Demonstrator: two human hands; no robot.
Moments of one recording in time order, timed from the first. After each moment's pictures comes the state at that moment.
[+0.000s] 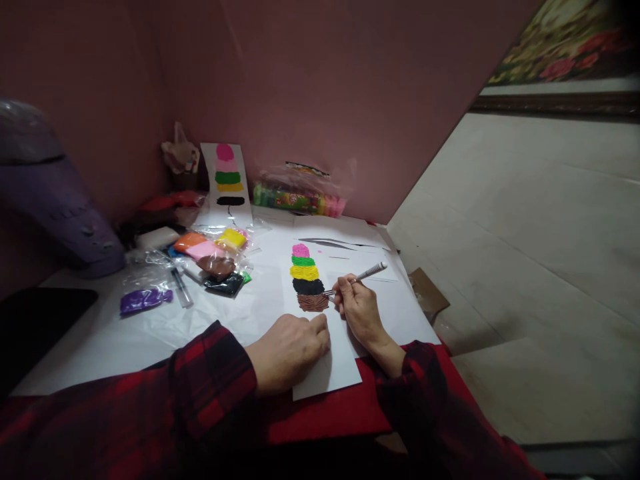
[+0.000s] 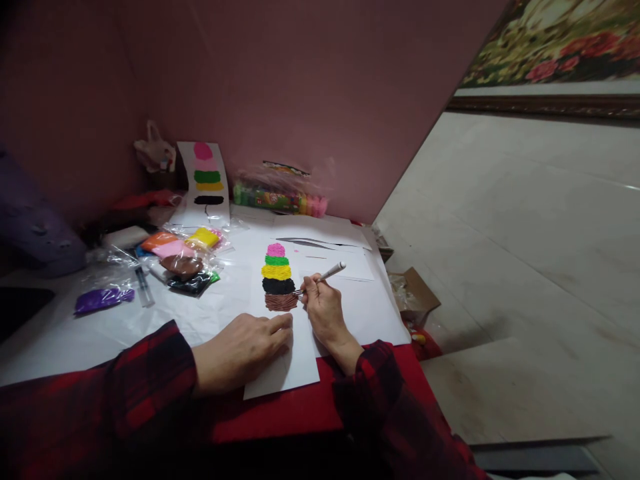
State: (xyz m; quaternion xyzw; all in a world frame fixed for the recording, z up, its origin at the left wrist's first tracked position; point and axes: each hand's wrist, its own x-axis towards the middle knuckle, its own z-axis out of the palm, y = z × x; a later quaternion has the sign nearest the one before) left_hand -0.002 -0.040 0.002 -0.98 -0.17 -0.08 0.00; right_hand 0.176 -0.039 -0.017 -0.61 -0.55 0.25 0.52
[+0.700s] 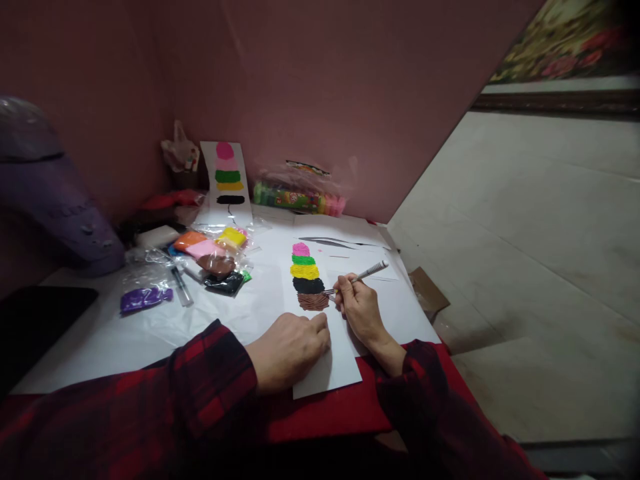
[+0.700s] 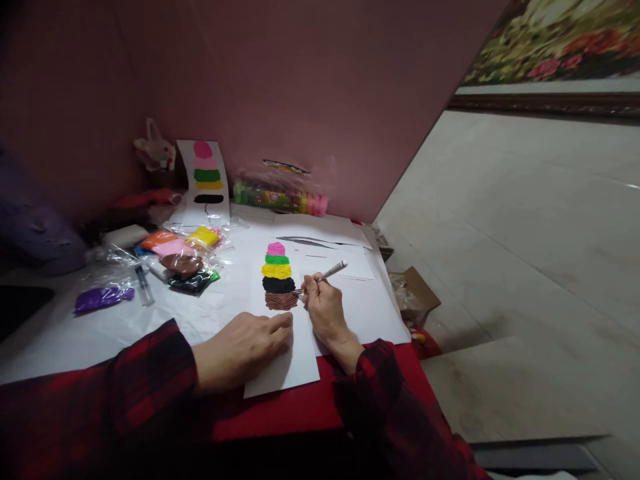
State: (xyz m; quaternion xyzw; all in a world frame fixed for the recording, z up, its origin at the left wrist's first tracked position) left_hand -0.003 -0.042 0.007 -0.98 -0.17 -0.06 -0.01; right_hand 0.178 -0.039 -0.018 -0.61 -0.57 0.22 0.50
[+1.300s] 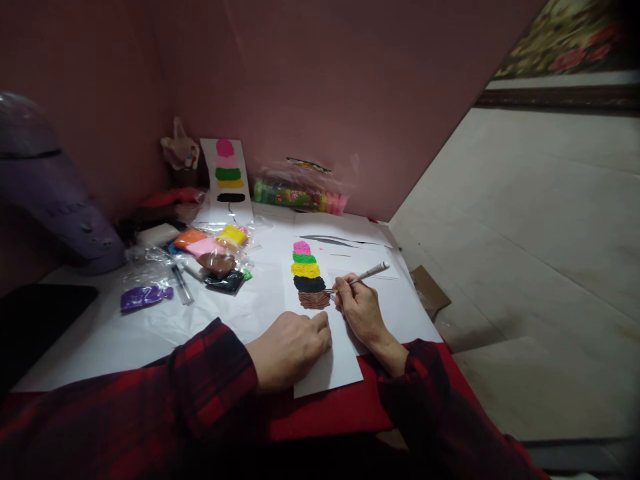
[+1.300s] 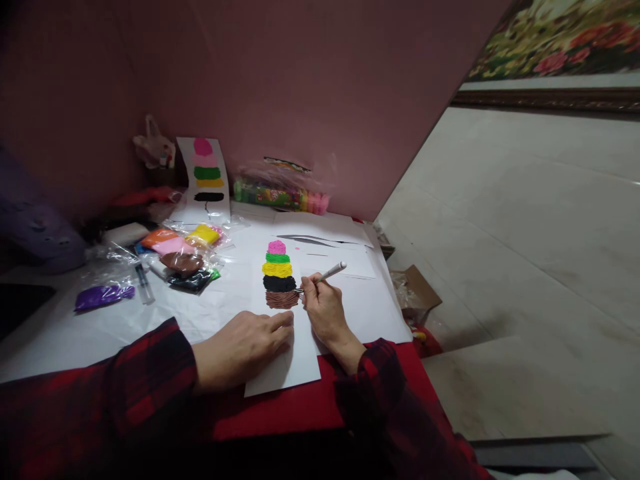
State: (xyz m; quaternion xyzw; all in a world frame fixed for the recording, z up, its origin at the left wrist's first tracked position) left_hand -0.003 -0.041 0.007 -0.98 -0.17 -0.07 -0.02; right_hand 0.177 -0.044 -0.014 -0.61 -0.61 0.19 0.47
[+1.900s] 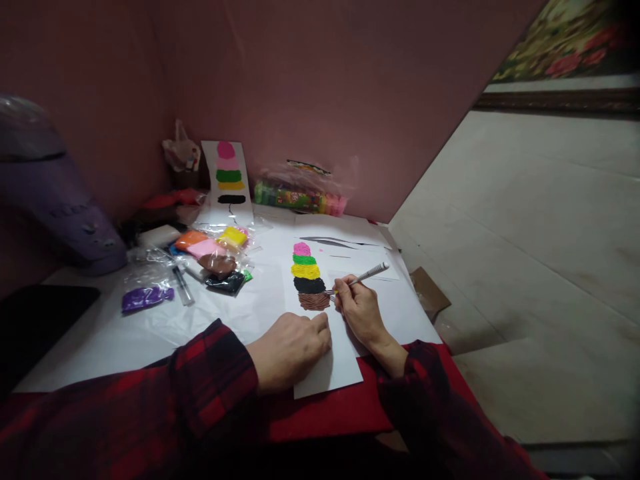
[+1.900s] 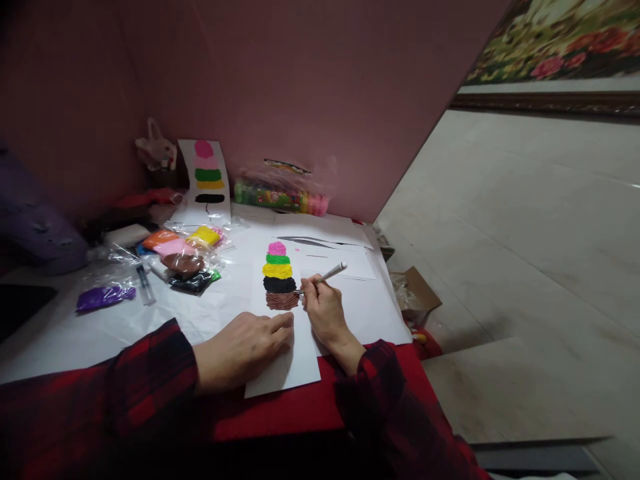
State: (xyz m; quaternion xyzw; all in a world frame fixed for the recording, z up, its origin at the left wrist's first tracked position) left_hand -0.003 -0.041 0.006 -0.98 -0.17 -0.07 -0.02; right_hand 0.177 -0.042 -0.015 -0.61 -0.59 0.21 0.48
